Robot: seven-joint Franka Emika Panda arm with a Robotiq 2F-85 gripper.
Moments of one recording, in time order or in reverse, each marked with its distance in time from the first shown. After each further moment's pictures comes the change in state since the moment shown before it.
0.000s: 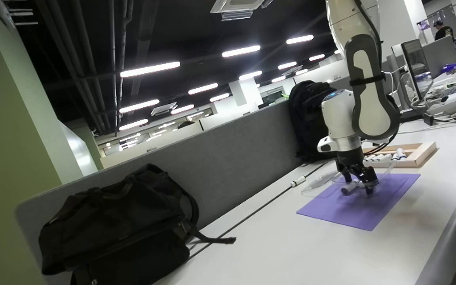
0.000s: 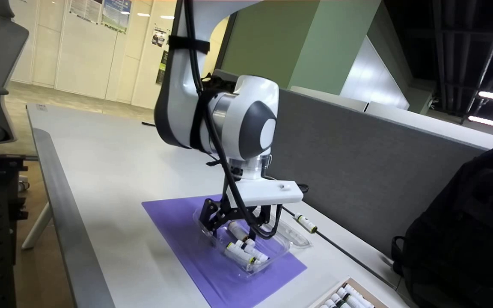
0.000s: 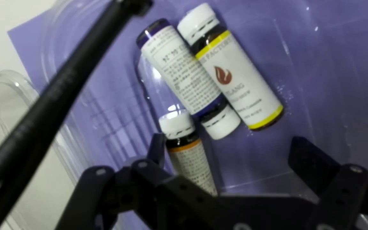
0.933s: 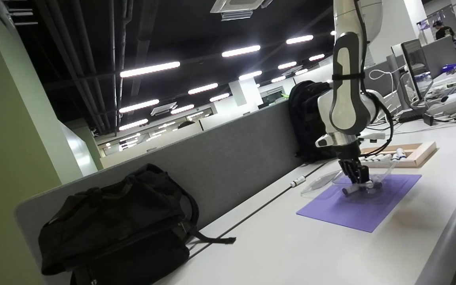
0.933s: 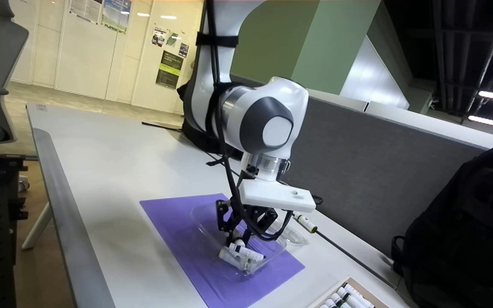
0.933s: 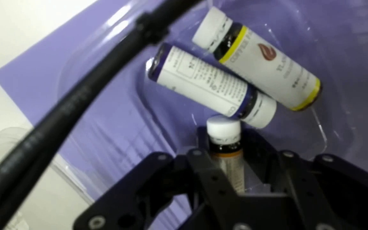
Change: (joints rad) arm -0.230 -0.013 0.231 0.060 0.308 -0.198 -0.210
